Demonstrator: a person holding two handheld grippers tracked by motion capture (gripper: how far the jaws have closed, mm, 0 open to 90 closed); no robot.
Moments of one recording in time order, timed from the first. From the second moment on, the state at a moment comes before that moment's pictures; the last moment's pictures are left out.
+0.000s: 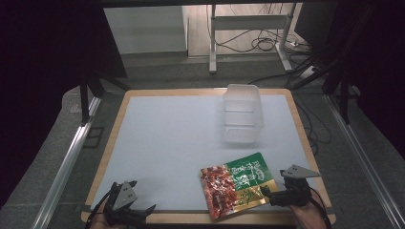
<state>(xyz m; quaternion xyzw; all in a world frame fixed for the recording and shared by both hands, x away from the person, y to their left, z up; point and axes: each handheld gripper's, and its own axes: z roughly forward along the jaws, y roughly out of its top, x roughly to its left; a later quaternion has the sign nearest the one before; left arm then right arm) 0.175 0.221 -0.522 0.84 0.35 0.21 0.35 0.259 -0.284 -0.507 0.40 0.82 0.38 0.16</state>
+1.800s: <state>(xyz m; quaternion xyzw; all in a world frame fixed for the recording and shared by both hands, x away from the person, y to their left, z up) 0.175 0.221 -0.522 0.84 0.36 0.21 0.35 0.295 -0.241 -0.487 0.37 0.86 0.34 0.13</state>
